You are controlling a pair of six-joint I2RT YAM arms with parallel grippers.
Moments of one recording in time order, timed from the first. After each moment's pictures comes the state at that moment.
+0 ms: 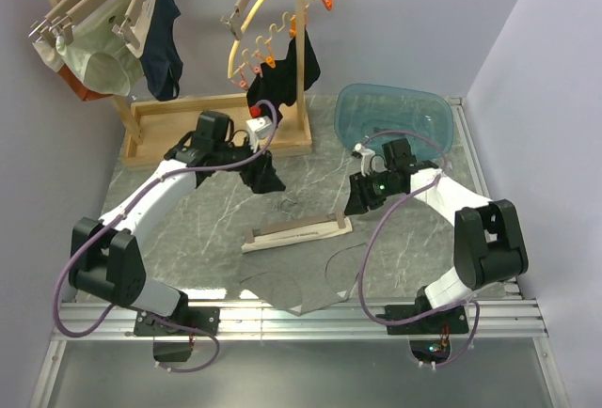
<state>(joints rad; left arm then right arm) -0.37 1.47 1.18 -0.41 0.86 0.16 0.23 1.54 0.92 -0.49 -0.71 -0.12</state>
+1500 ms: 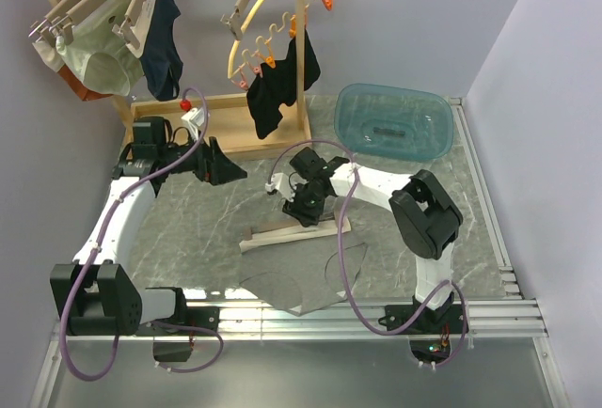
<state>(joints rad) 0.00 1.25 1.04 -0.43 1.05 -0.07 0.74 1.92 1.32 -0.62 -0.31 -0.57</state>
